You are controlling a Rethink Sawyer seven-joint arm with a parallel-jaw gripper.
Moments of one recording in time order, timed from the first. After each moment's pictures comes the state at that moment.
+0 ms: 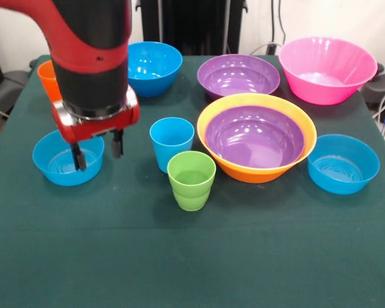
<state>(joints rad) -0.41 -0.34 0.05 1.02 -0.19 0.95 0.97</state>
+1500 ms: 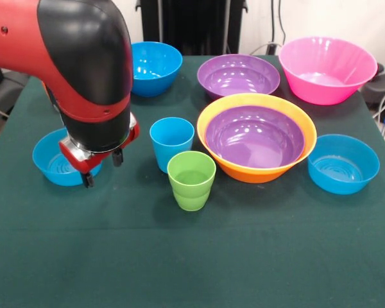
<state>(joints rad) -0.43 -0.21 0.15 0.83 -0.34 1.19 0.76</state>
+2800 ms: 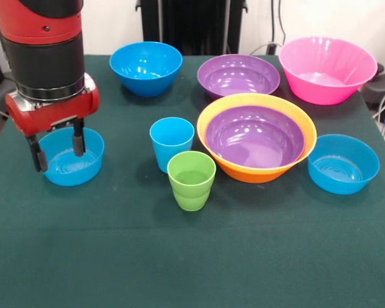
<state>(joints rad) -0.56 -0.44 0.19 1.16 -0.27 0.79 0.76</state>
